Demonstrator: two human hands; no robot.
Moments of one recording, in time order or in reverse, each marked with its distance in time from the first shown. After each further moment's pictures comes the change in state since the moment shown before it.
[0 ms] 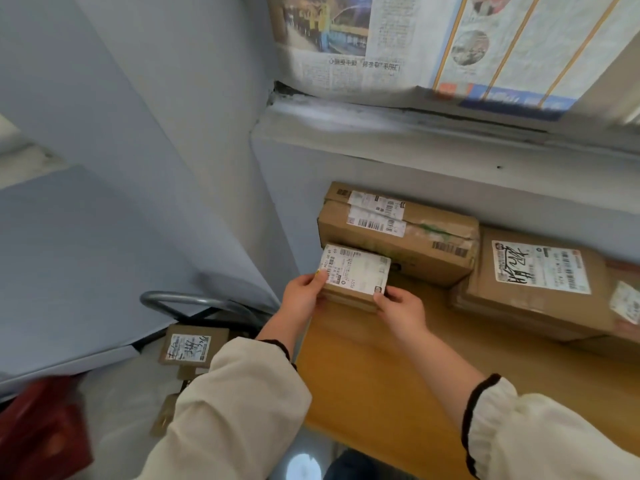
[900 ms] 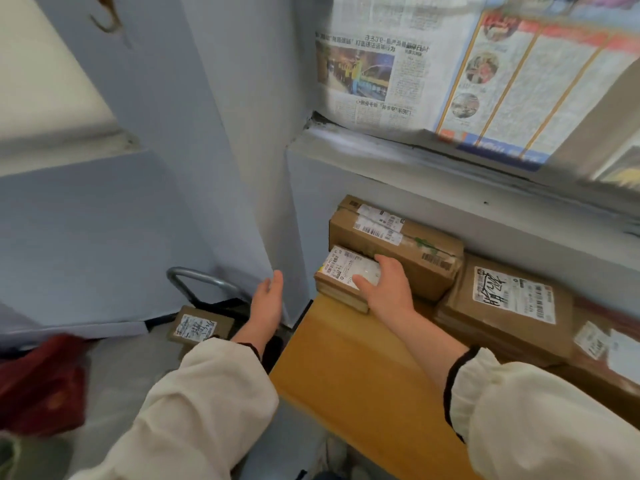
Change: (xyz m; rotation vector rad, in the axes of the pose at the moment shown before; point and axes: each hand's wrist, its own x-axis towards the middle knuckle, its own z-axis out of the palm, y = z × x) left_hand -0.058 -0.023 -0.037 -0.012 0.380 0.033; right_hand -0.044 -0.058 -0.024 -0.626 -0.083 -0.652
